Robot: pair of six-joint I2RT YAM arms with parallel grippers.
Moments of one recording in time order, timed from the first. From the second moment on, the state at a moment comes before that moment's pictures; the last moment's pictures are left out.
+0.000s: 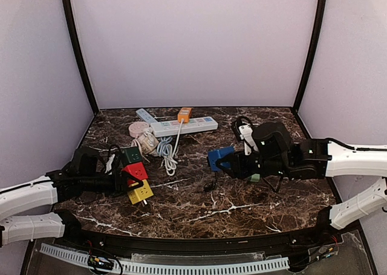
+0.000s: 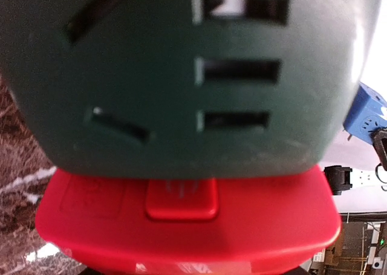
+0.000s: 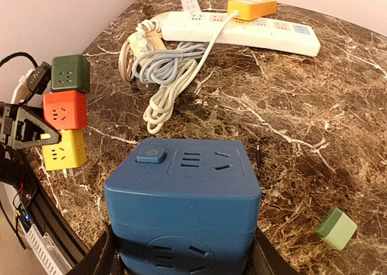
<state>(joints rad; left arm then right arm) -0.53 0.86 0.37 -0.18 0.44 -0.75 1.12 1.19 0.90 -0.33 0.27 0.53</state>
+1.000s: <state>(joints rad) -0.54 0.84 0.25 -0.18 0.38 -0.83 1.12 1.20 0.90 -0.29 0.13 0.48</state>
